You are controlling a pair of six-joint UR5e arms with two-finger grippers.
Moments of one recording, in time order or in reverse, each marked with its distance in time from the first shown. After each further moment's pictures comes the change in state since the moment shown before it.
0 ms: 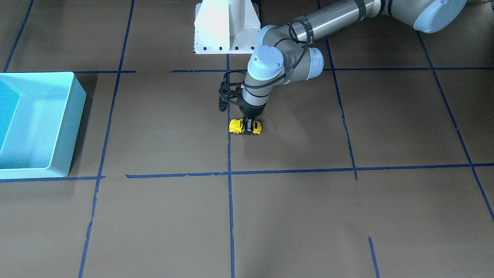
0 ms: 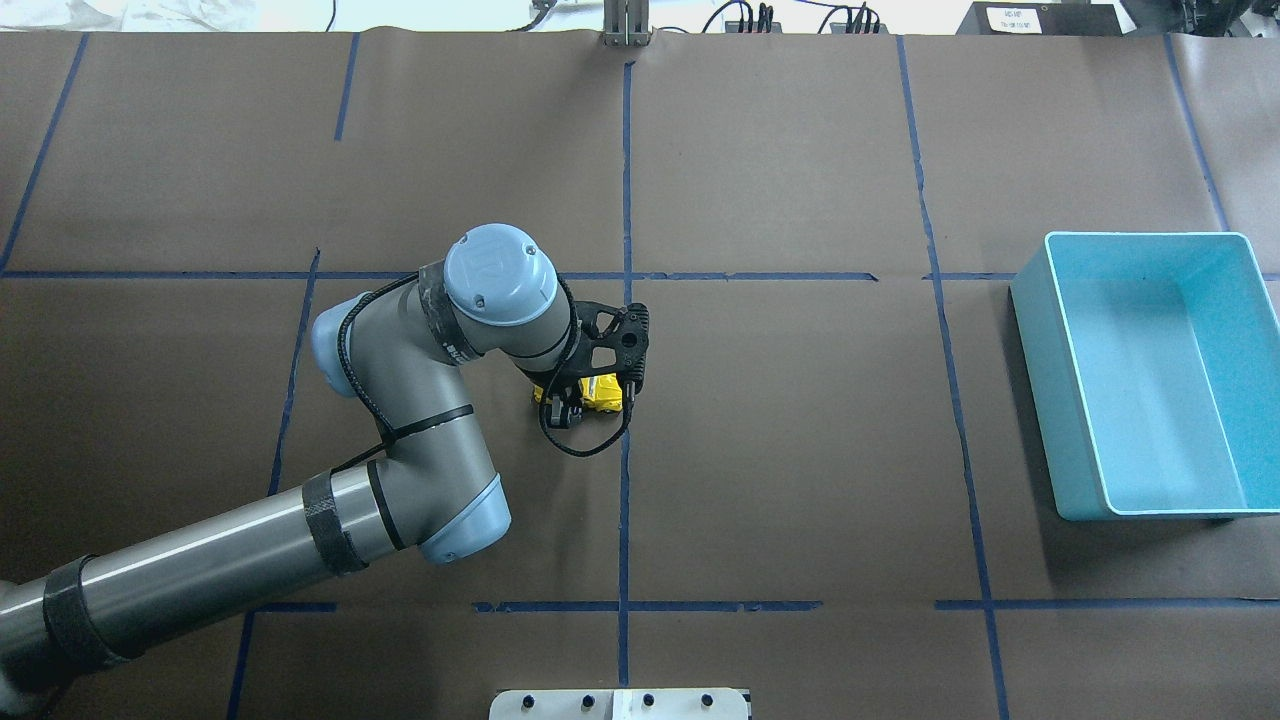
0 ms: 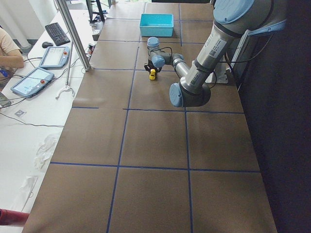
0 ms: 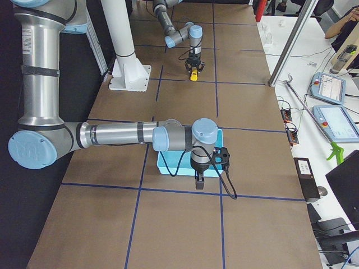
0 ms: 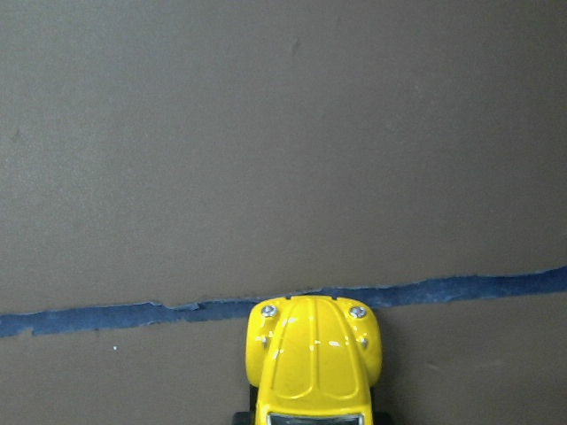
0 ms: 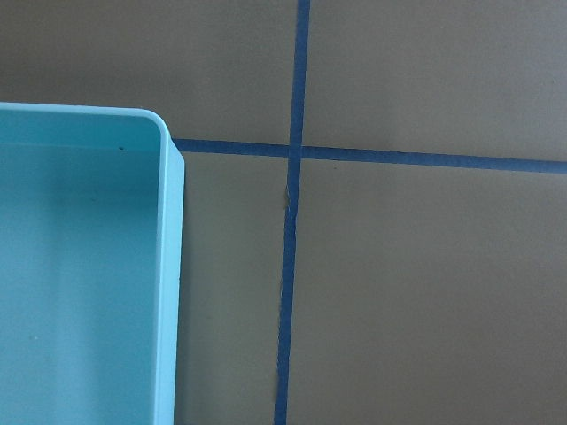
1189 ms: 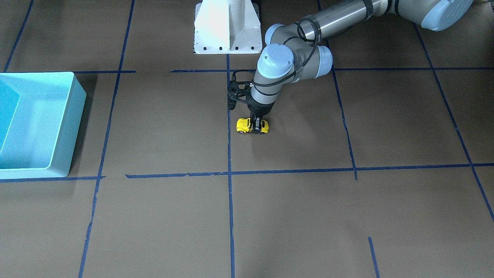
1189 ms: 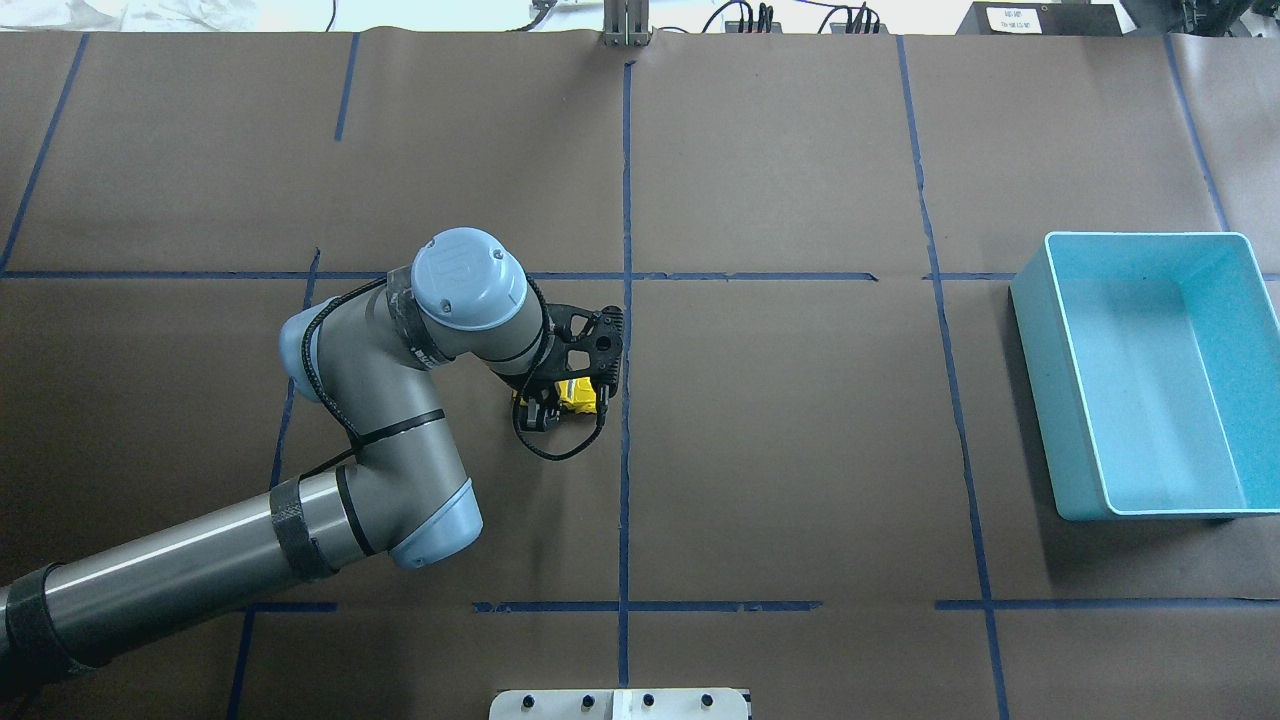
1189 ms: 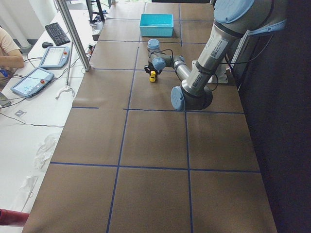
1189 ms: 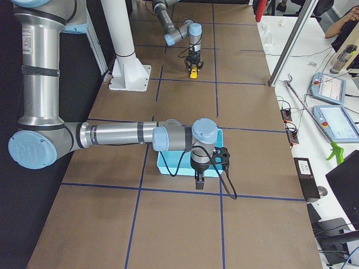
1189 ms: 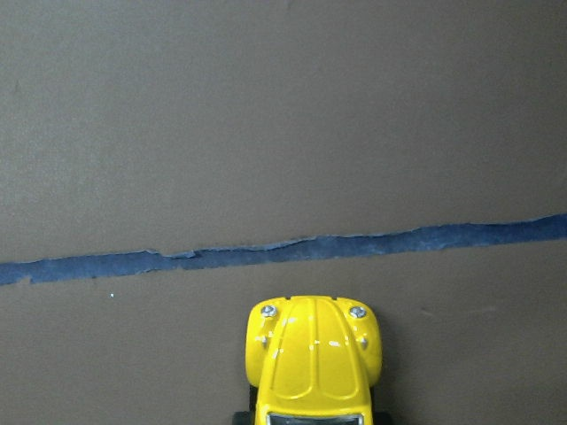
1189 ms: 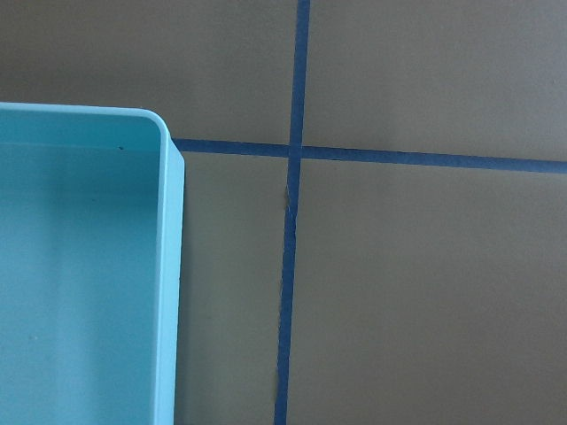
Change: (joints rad) left arm -0.007 0.053 -0.052 0.000 0.000 0.006; right arm 0.000 0.000 0.000 0.000 0.000 0.000
